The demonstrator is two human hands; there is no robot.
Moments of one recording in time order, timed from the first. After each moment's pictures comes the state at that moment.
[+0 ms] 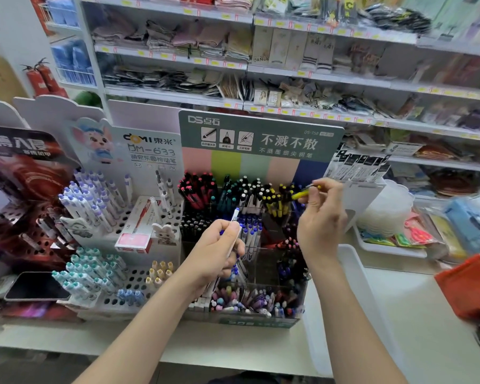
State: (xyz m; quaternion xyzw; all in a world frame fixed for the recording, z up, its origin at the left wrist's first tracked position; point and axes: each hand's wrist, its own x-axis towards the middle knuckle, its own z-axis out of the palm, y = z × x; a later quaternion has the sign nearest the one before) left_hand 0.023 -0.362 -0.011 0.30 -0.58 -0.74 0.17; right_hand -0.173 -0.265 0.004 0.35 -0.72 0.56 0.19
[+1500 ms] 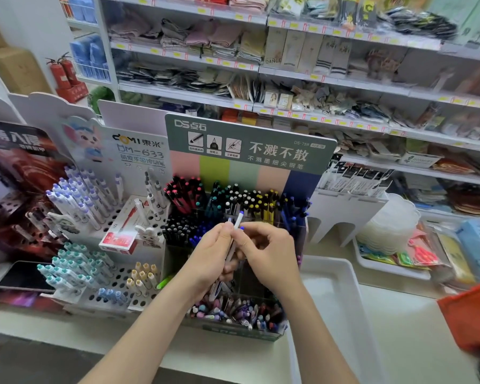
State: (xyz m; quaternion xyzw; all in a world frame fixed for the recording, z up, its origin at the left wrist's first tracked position) left_hand -0.018 -0.342 -0.009 0.31 -0.56 -0.74 0.21; right_hand -0.143 -0.259 -0.003 0.44 -0.72 0.52 -0.17
